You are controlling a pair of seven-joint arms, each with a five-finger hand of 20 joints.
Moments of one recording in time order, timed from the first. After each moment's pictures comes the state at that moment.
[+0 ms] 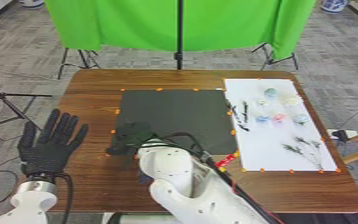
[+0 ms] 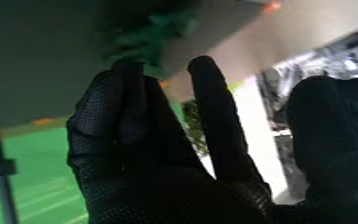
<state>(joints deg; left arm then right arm) 126.1 -56.7 -95.5 -119.3 -9.4 5.4 21.8 -71.9 -84.6 35.8 -97.6 -138.4 -26.3 30.7</state>
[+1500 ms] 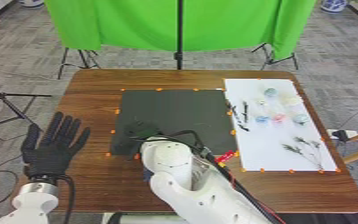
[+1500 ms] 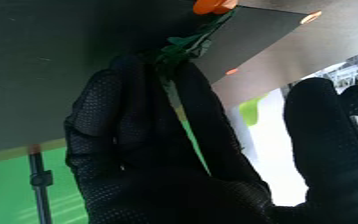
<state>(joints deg) 126.5 -56.8 -95.3 -119.3 -9.5 6.3 21.2 -71.1 -85.3 37.2 -96.8 -134.2 -29.0 36.1</state>
